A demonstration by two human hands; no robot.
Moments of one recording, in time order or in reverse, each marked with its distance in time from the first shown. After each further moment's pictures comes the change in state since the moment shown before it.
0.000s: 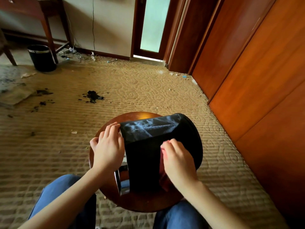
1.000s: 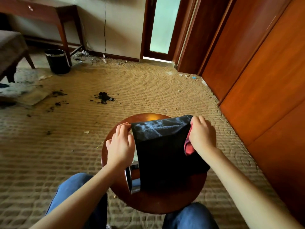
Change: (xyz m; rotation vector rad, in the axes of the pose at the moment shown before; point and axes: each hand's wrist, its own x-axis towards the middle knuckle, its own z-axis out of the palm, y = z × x) left_hand 0.007 0.001 -0.001 -0.210 -0.042 -0.078; right_hand 0.078 0.055 0.000 -0.182 -0.101 0.325
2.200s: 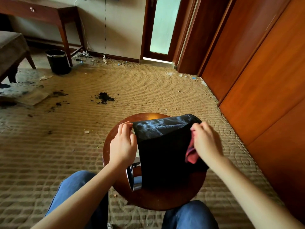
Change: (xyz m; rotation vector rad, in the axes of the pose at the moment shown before) left_hand -0.006 -0.001 0.001 -0.022 0.041 0.056; right_hand -0.030 0.021 -0.002 0.079 0.012 -0.044
